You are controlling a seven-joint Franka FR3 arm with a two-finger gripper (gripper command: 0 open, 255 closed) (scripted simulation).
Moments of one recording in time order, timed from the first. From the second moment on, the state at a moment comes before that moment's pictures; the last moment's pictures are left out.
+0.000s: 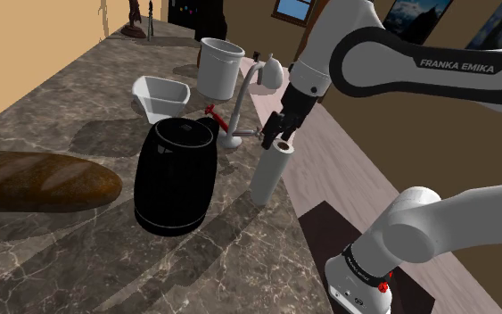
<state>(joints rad) 0.10 -0.61 0.30 -2.42 0.21 1.91 0.16</state>
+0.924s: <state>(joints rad) 0.10 -0.61 0.30 -2.44 0.21 1.93 0.16</state>
